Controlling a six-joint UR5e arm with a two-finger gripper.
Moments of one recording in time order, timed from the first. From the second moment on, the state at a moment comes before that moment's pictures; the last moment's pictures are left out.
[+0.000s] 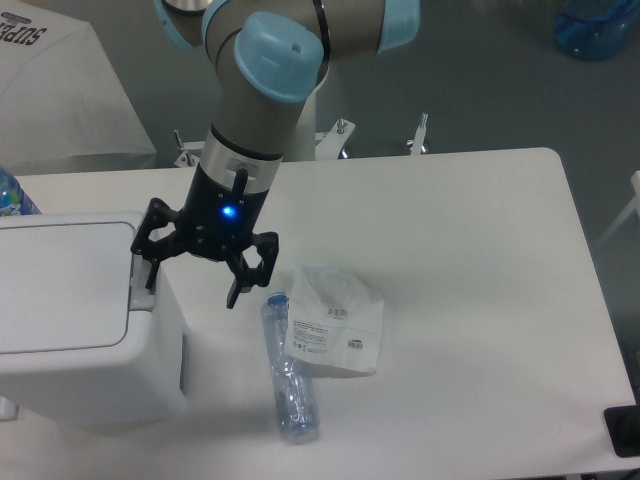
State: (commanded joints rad) arm 2.31 -1.76 -1.56 -1.05 1.06 0.25
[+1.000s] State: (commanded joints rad) arm 2.38 -1.75 -1.38 -0.92 1.35 0.45
